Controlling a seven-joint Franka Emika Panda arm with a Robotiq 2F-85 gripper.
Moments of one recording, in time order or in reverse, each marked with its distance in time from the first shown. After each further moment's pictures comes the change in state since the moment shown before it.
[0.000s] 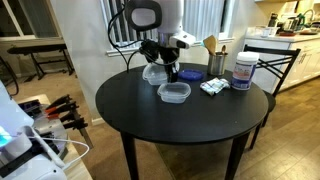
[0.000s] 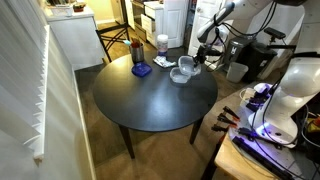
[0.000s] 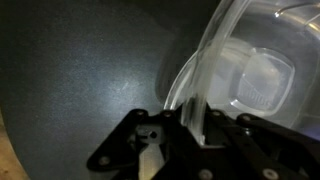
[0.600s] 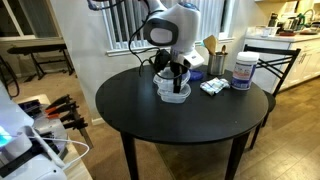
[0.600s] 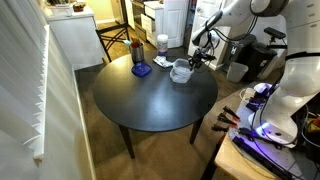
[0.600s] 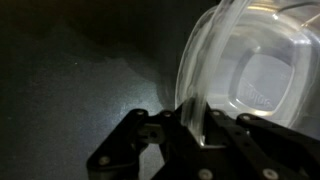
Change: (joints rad) arm -0.012 0.227 -0.008 0.230 0.080 -0.112 0.268
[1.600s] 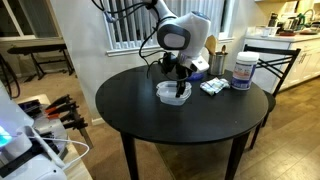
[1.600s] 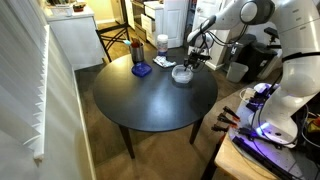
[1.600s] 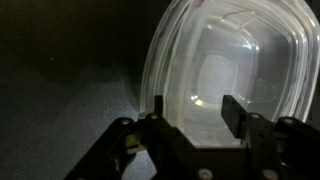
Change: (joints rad) arm 0.014 0.131 -0.015 0.192 -0.063 -0.150 0.072
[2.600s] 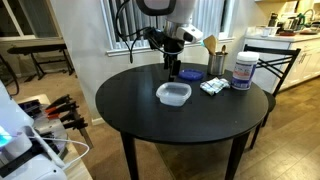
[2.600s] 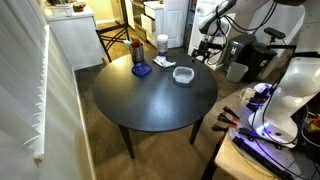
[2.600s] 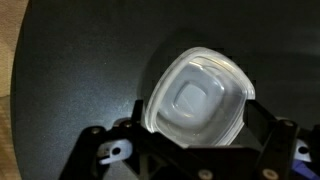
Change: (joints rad) arm -0.002 -0.368 -0.032 -0.304 -0.078 -0.049 -0.256
